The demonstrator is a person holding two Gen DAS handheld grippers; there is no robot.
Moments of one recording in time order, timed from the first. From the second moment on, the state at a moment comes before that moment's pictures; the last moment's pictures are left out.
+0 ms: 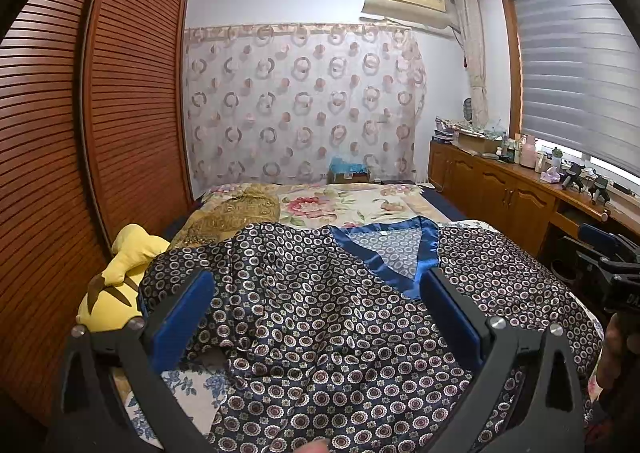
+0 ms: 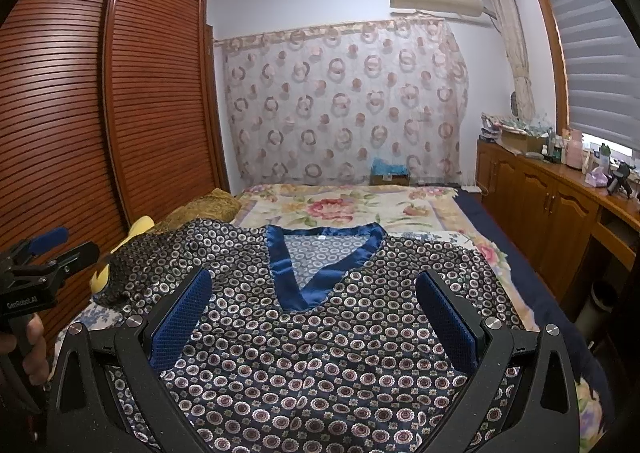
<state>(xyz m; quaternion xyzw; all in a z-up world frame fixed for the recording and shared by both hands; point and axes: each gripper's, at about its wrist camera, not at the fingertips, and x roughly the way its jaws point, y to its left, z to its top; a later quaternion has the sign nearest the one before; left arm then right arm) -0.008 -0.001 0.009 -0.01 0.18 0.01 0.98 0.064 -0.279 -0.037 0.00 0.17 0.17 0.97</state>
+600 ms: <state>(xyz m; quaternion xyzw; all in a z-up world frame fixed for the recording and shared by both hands) 0.019 0.051 -0.027 -0.01 0.25 0.03 0.97 0.091 -0.248 -0.062 -0.02 0.21 0.21 0.95</state>
